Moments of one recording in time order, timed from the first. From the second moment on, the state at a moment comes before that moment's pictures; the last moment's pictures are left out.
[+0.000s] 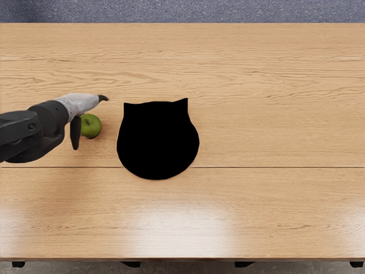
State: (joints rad) left arm -1.08 0.65 -0.15 -1.44 1.39 -0.12 0.61; right arm -0.03 0.00 -0.13 0.25 0.06 0.11 -0.05
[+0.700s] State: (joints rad) left arm -1.09 0.60 -0.11 -1.40 1.40 -0.12 0.61; right arm -0.03 0.00 -0.13 0.25 0.06 0.11 -0.05
